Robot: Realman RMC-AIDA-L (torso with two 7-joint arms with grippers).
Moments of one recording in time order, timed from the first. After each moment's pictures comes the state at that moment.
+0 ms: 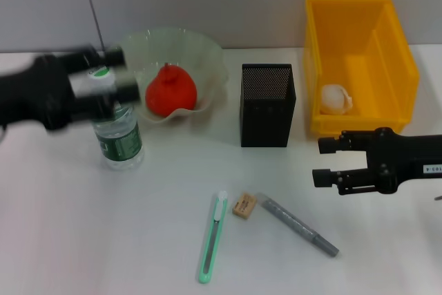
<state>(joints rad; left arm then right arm) -0.49 -1.99 0.64 0.88 1.70 1.82 -1.59 0.56 1.97 -0.78 -0.64 -1.95 -1.69 1.51</state>
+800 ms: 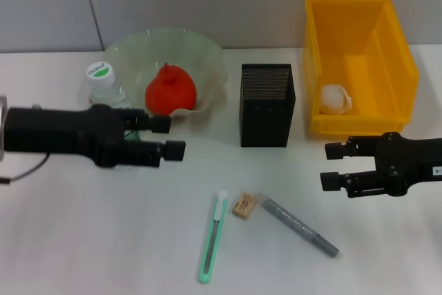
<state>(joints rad) -0.55 -2.04 0.76 1.00 1.96 1.84 -1.87 0.56 1.95 -0.78 -0.65 -1.96 -1.71 1.58</state>
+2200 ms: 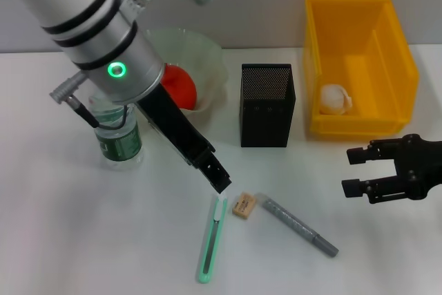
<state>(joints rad) -1.01 -2.08 1.22 1.17 2.52 1.86 -2.66 0.55 1.92 -0.79 -0.69 -2.03 -1.70 1.58</state>
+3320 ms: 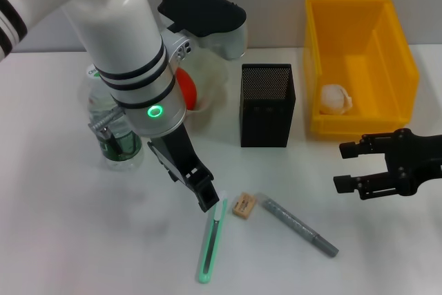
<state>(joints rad) -1.04 -2.08 1.53 1.05 2.59 1.66 -2.84 0.57 1.93 -0.79 -0.70 -2.04 -1.67 1.53</state>
